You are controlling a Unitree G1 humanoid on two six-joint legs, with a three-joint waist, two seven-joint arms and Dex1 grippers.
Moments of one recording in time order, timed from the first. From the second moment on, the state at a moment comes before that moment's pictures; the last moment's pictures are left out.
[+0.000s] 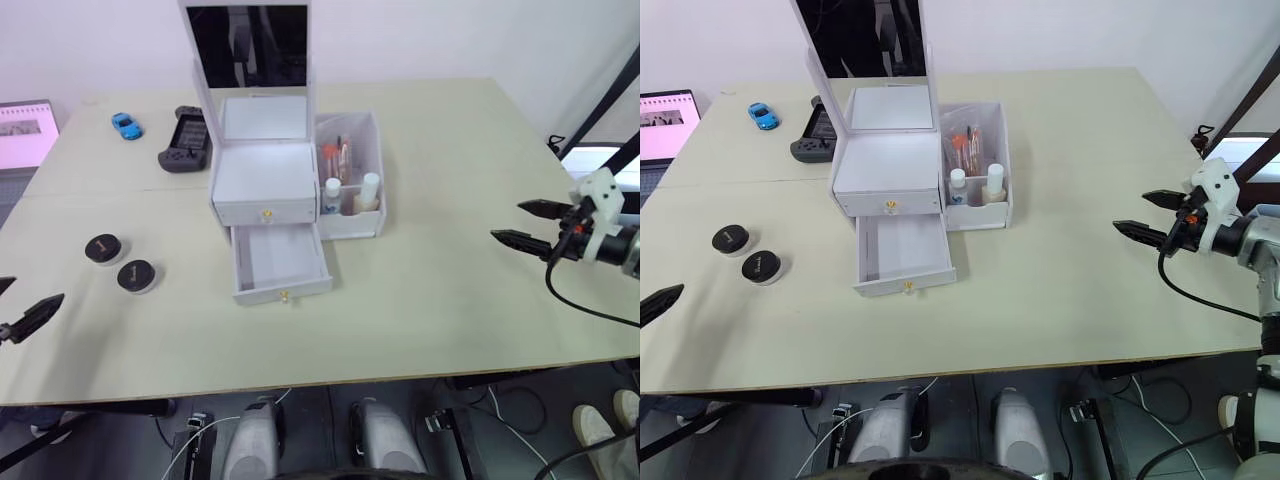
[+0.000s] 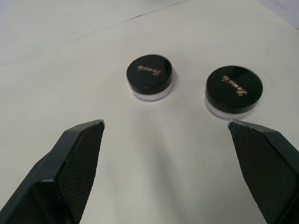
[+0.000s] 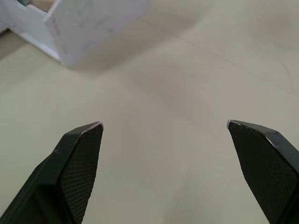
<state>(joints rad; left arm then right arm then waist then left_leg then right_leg) 0.30 0.93 0.78 0.20 -0.50 0.21 -0.97 -0.46 -0.98 -0.22 0.47 0.36 0.26 1.14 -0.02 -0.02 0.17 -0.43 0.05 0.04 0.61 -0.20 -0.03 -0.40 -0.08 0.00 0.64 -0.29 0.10</state>
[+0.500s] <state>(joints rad) 0.27 0.93 0.81 0.18 -0.47 0.19 -0.96 -0.62 -0.96 -0.15 0.19 0.44 0.55 1.16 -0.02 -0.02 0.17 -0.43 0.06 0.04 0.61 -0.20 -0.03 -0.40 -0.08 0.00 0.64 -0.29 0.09</state>
